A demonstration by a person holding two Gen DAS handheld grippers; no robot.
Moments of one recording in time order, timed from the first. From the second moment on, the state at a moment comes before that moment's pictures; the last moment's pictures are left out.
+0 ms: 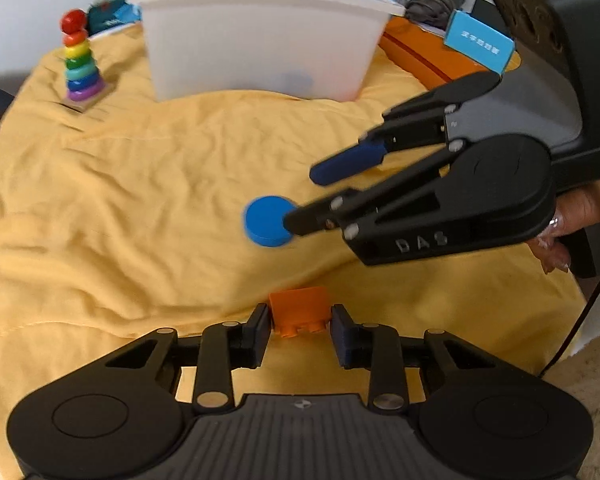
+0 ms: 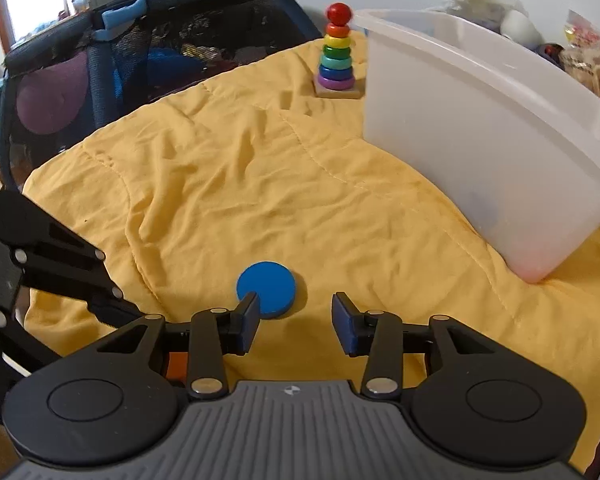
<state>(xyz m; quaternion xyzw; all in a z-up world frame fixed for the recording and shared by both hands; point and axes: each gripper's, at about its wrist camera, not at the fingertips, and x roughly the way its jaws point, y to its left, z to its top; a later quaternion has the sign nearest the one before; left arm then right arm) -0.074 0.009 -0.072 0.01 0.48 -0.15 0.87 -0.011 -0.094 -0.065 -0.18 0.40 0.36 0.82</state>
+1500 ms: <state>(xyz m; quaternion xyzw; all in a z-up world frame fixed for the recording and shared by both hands) 0.188 -0.004 0.019 0.09 0.38 -0.07 0.92 0.173 -0.139 0.022 -0.01 0.40 0.11 0.91</state>
